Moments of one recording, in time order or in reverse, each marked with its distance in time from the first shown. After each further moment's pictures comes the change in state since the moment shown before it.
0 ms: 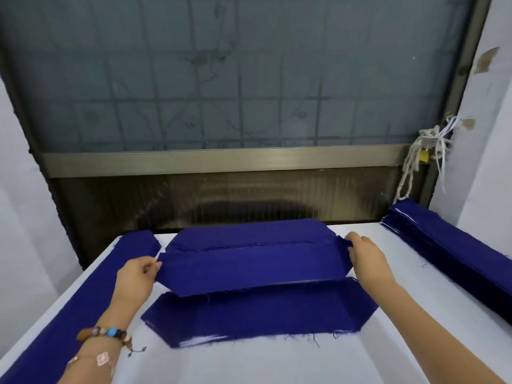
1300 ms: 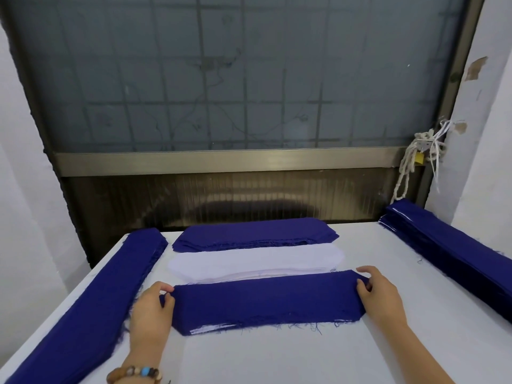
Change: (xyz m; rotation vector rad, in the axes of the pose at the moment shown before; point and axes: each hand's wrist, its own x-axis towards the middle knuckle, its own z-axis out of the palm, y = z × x) left_hand -0.071 -0.023 0.033 -0.003 0.159 -0.091; right_hand -0.065 0.041 0.042 0.333 0.084 0.208
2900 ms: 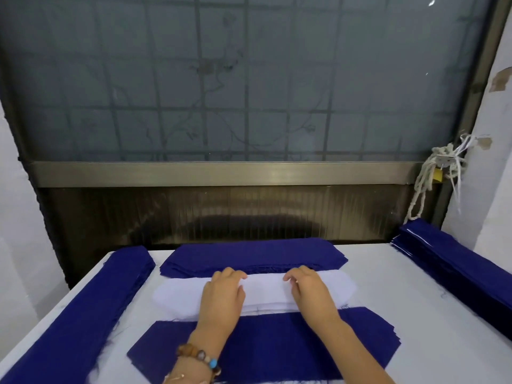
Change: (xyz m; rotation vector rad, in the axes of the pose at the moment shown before) left_hand 0.029 0.110 0.092 0.255 -0.266 0.523; right_hand 0.033 -0.124 0.079 -0.194 -0.220 -0.425
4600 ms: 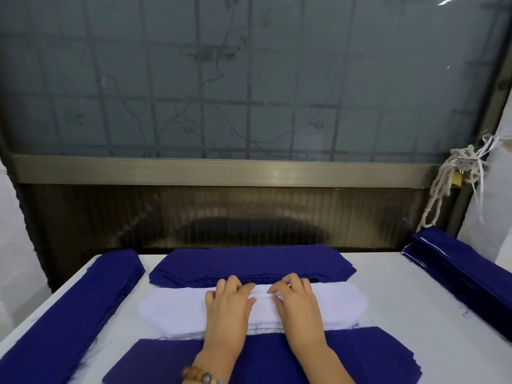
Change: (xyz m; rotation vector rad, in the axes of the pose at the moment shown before) left_hand 0.017 0.007 0.040 0.189 -0.053 -0.069; right_hand 0.016 -0.006 0.051 -0.133 0.079 -0.065
